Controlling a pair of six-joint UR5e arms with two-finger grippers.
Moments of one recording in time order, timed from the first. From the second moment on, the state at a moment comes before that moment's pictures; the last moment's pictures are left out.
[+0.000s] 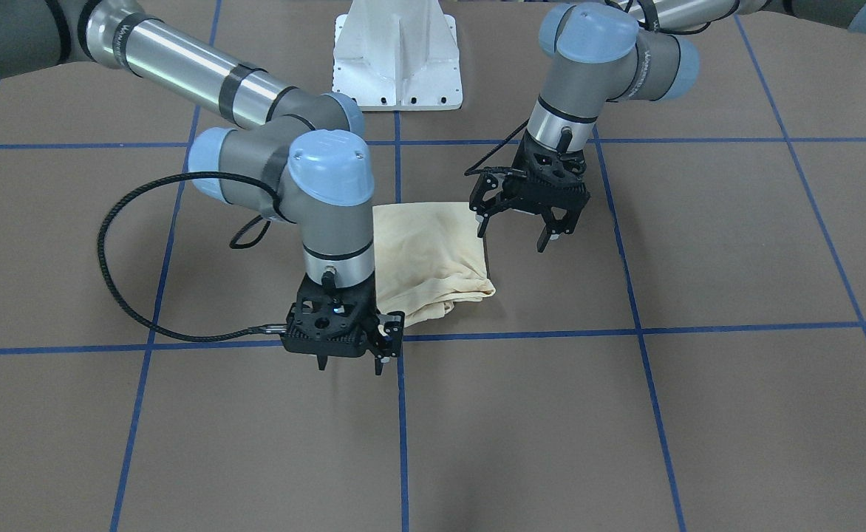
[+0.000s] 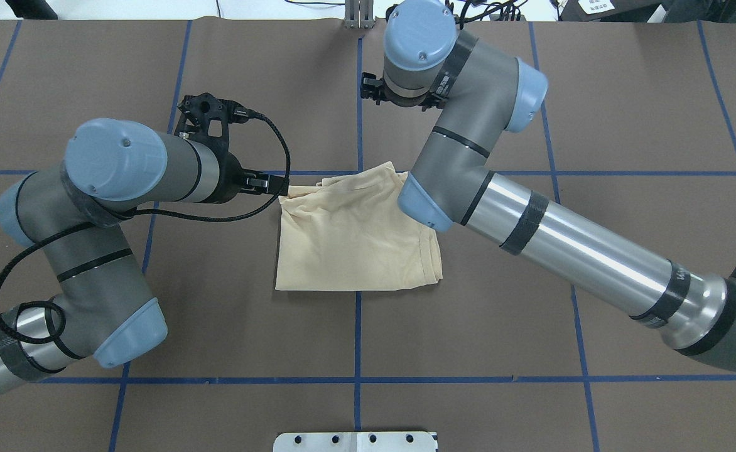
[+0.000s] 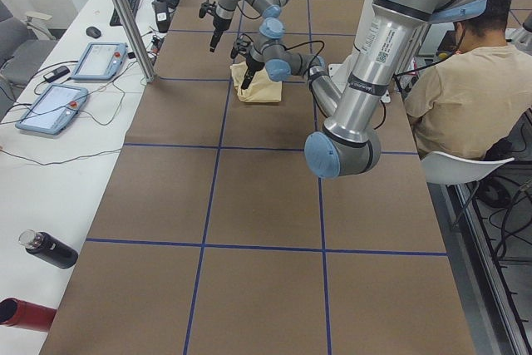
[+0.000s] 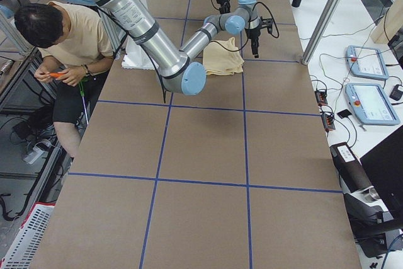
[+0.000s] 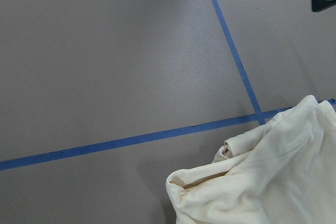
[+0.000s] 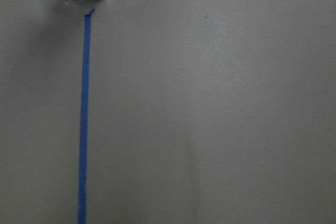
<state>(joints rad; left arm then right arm) -0.64 -2.02 -1.92 -1.81 -1.73 -0.99 0.80 -0.80 1.54 -1.54 1.82 1.06</state>
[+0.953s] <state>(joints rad) -1.24 -1.63 -2.08 -1.66 -2.05 -0.15 1.39 -1.56 1.90 -1.63 2.25 -0.01</state>
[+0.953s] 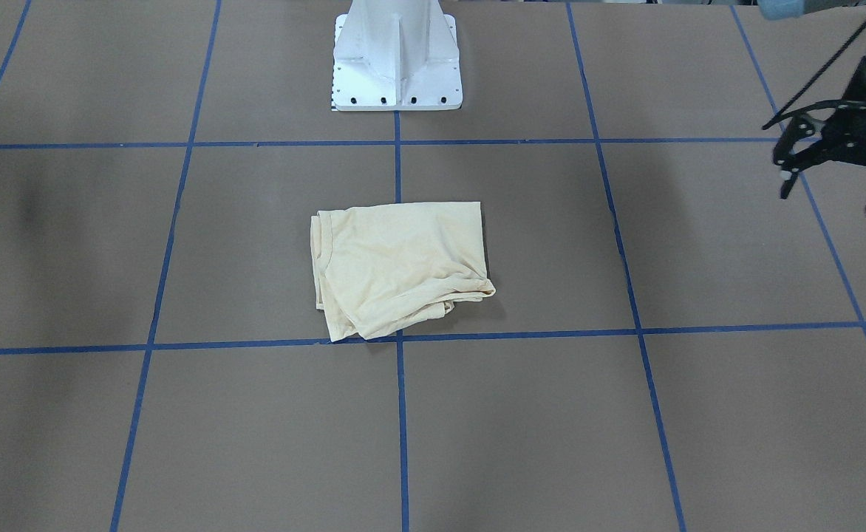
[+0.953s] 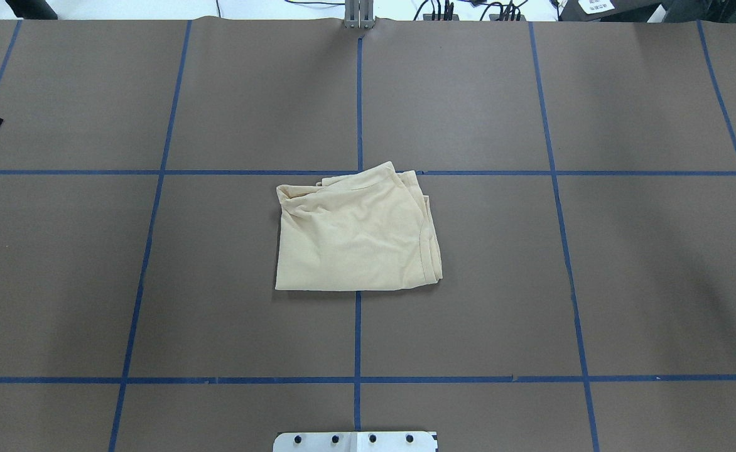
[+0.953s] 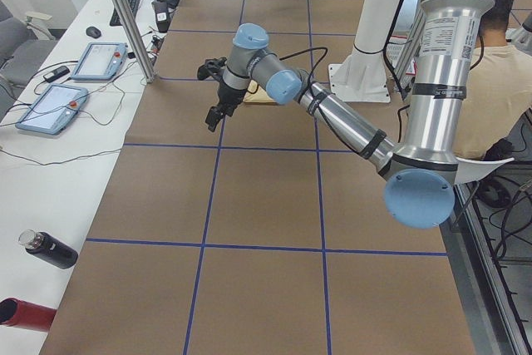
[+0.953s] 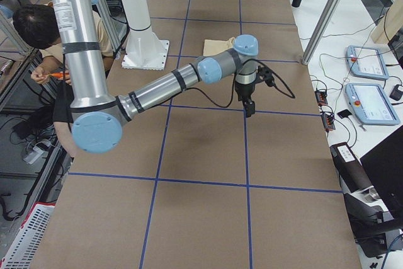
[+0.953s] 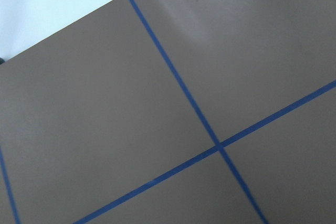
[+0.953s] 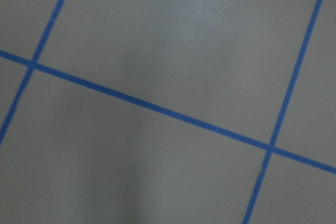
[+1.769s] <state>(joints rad) -1.52 -1.49 -1.83 -1.73 -2.25 0.03 1.53 -1.78 1.77 -1.56 2.30 -0.19</state>
